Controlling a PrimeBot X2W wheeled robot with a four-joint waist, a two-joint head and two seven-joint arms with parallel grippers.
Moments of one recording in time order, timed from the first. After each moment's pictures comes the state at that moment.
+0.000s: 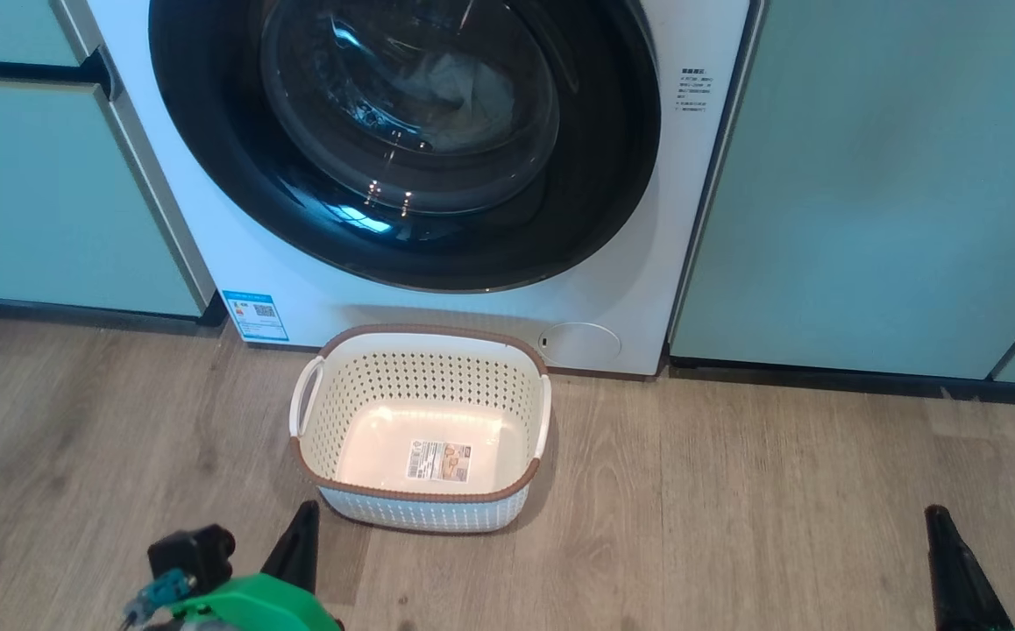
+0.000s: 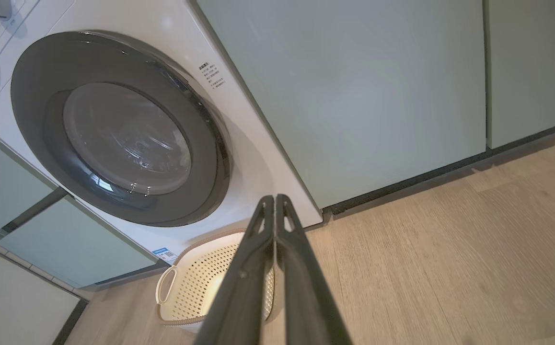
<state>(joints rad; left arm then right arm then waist) 0.11 0.15 -0.16 0.12 -0.55 0.07 -0.11 0.20 -0.03 -0.06 0.05 0.54 0.13 -0.08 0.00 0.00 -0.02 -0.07</state>
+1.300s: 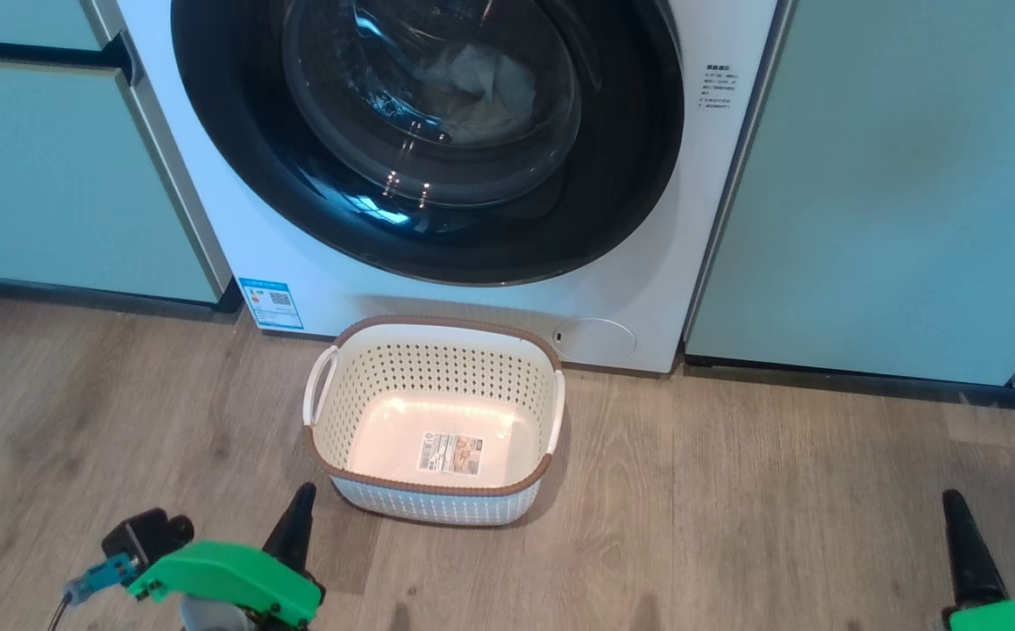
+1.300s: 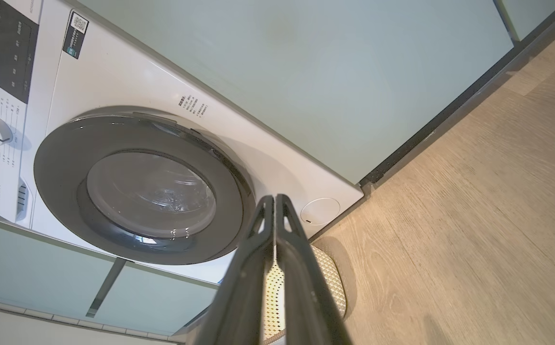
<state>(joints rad) 0.05 0.12 -0.09 0.18 -0.97 0.00 -0.04 0.11 -0.05 -0.06 0.14 0.97 0.13 -0.02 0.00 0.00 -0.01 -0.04</state>
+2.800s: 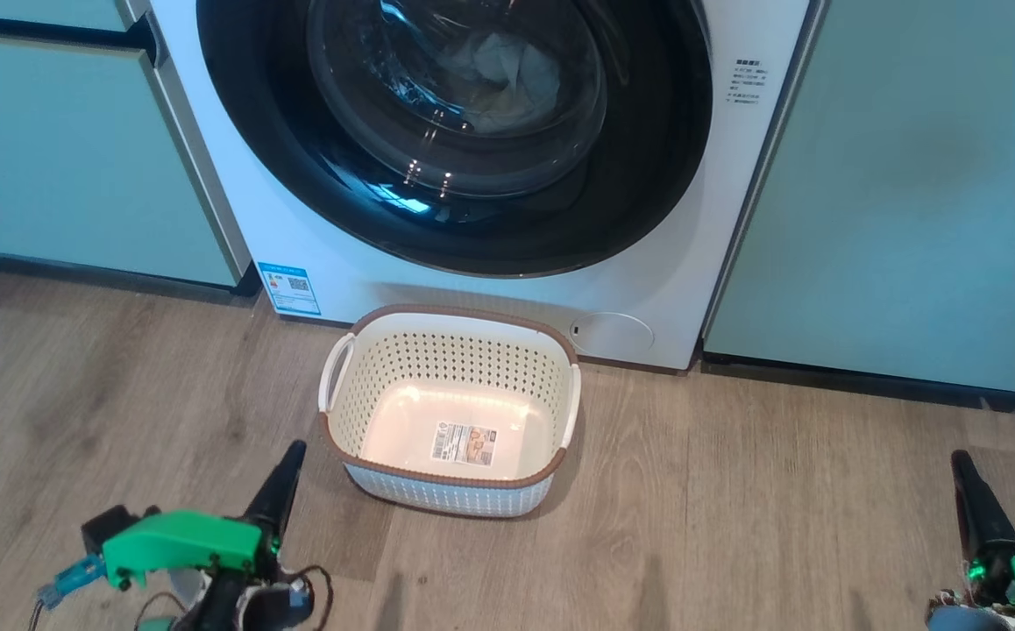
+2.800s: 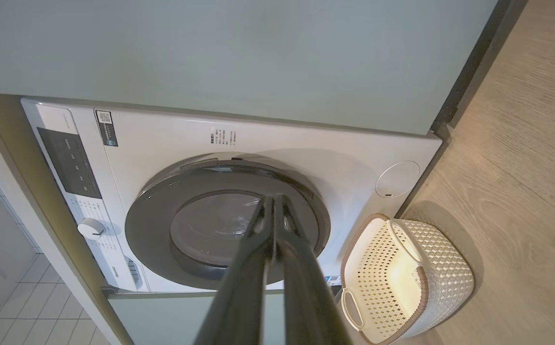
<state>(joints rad) -0.03 0.08 0.02 0.25 -1.48 -0.10 0.06 -0.01 -0.05 -0.09 0.24 1.49 0.13 0.05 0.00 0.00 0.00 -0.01</state>
